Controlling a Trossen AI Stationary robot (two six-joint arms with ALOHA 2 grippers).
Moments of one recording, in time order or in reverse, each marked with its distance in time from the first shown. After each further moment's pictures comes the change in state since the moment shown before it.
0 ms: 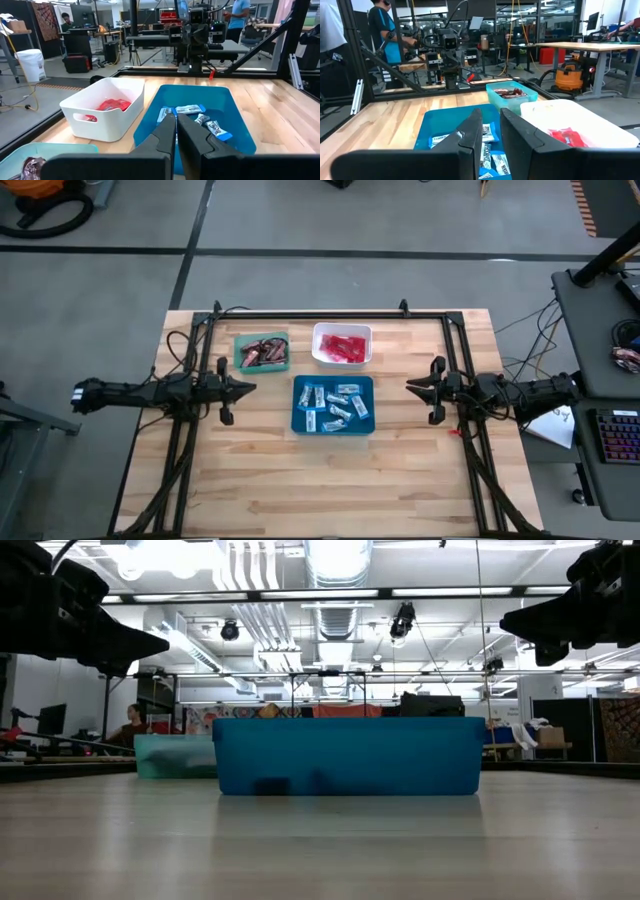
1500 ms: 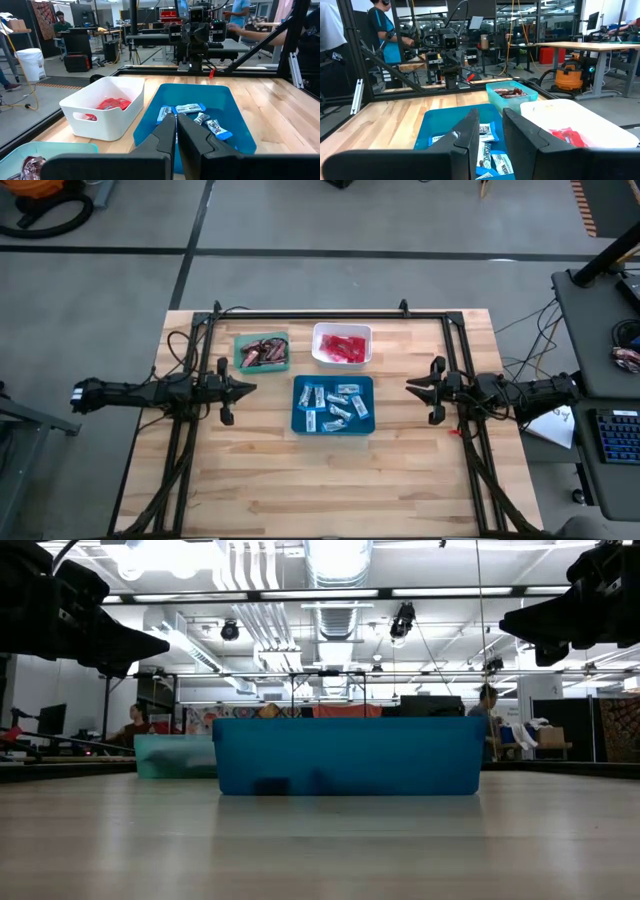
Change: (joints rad) left arm 0.000 0.009 0.000 0.005 0.000 0.000; right arm 0.000 0.001 -0.001 0.000 0.000 0.000
